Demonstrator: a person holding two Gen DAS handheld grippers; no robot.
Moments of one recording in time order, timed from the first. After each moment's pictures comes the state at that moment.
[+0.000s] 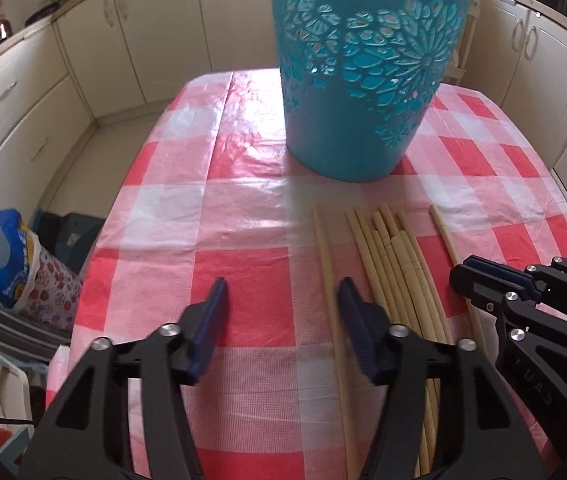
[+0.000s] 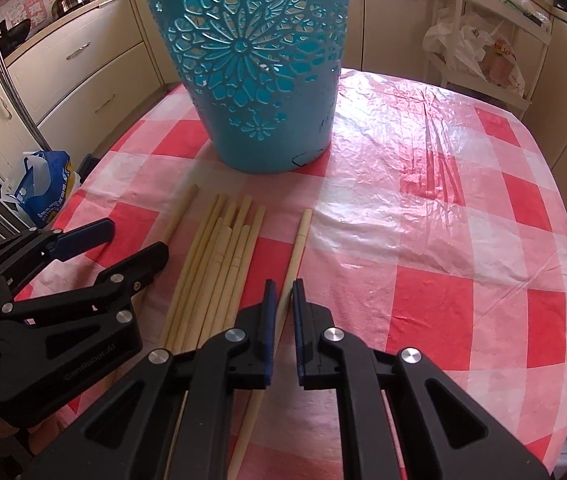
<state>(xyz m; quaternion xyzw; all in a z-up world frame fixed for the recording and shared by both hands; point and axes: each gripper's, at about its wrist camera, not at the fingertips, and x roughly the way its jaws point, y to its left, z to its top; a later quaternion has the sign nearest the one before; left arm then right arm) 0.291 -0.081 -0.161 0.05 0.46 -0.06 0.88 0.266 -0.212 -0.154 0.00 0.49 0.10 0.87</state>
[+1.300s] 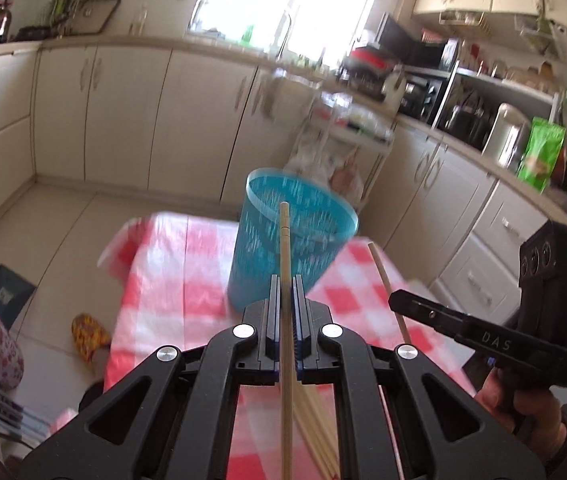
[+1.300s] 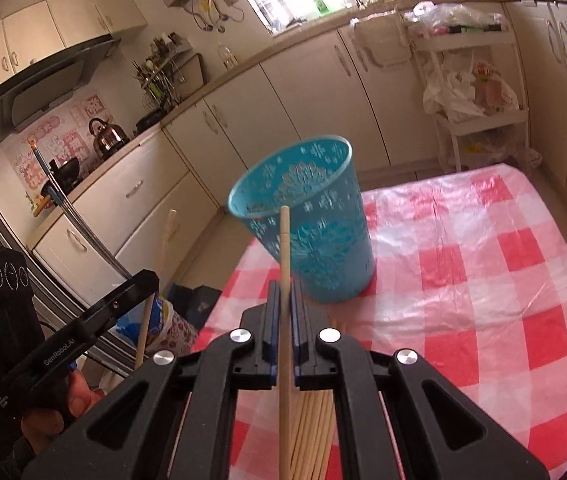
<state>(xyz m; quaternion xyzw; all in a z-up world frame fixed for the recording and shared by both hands) 0.249 -0.008 -0.022 -0.11 0.27 -0.21 0.93 0.232 -0.240 -0.032 0.19 0.32 0.16 0.92</state>
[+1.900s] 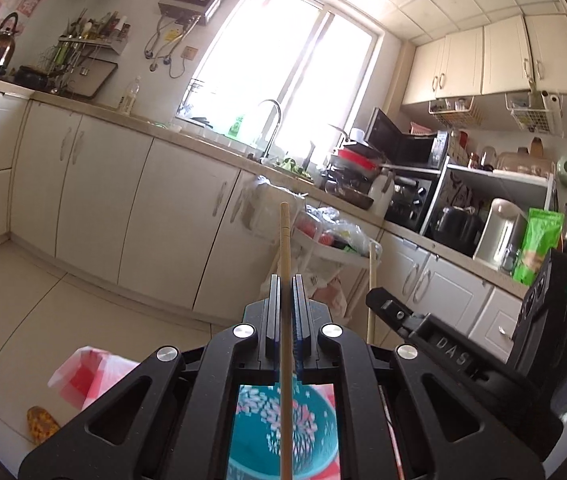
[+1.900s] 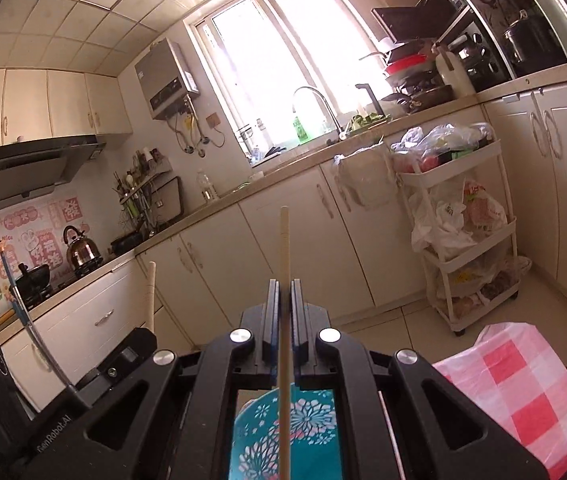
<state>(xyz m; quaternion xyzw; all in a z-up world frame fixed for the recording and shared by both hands) 0.362 -0.042 0.046 -0.18 0.11 -0.21 0.95 0.348 -0.244 0.043 0.21 0.11 0.06 0.97</state>
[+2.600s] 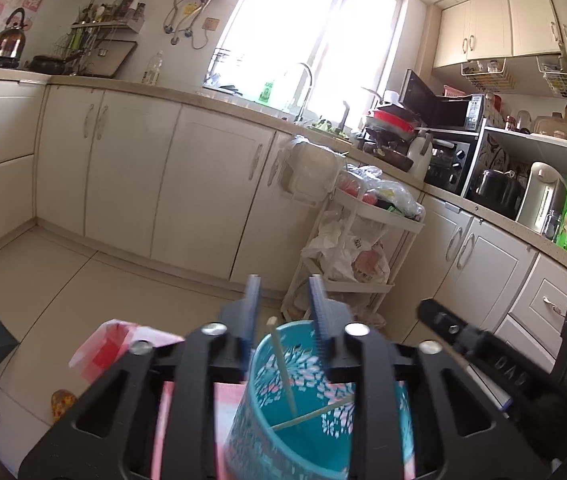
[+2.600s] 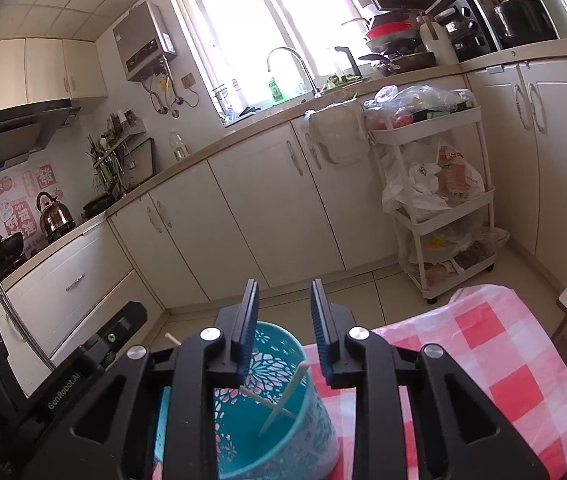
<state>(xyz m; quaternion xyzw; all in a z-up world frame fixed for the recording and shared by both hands) 0.381 -0.043 -0.012 -0.14 0.18 -0.15 0.96 0.342 -0.260 -0.009 0.20 0.18 0.03 0.96</state>
